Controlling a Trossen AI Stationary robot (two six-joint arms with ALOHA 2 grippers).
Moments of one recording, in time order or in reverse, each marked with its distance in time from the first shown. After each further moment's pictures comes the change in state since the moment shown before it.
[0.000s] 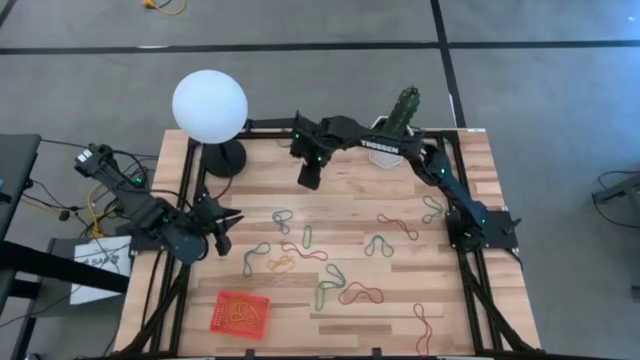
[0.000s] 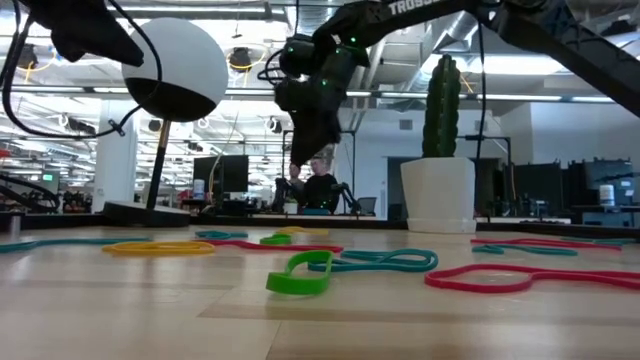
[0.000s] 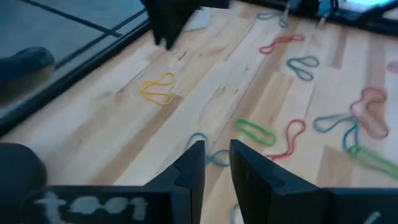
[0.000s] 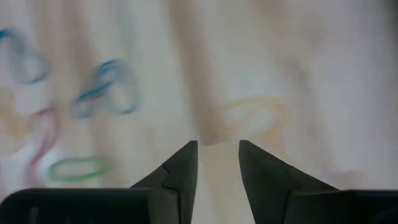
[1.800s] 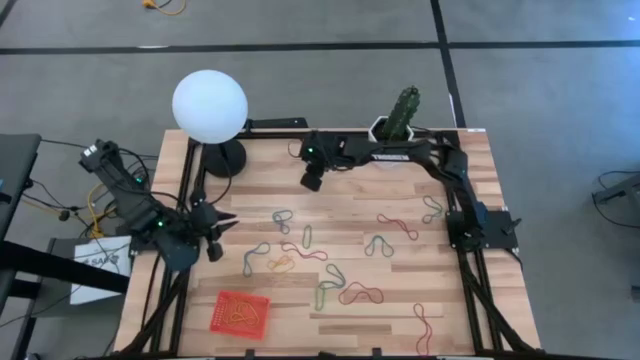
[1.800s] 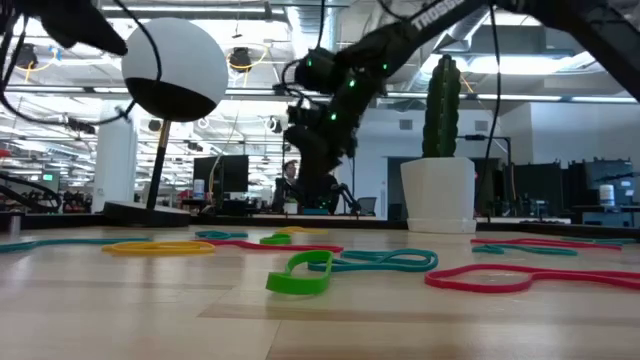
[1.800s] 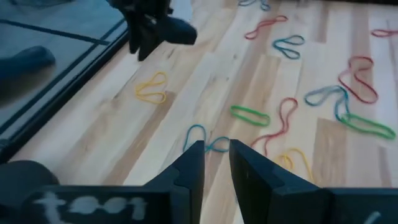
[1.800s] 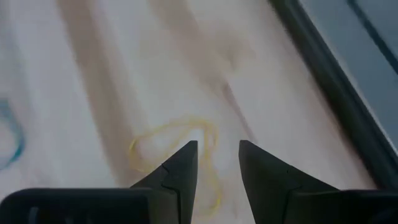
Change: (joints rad) left arm -0.116 0.000 0.035 -0.128 -0.013 0.020; right arm -0.001 -0.171 -0.538 0.616 0.331 0.068
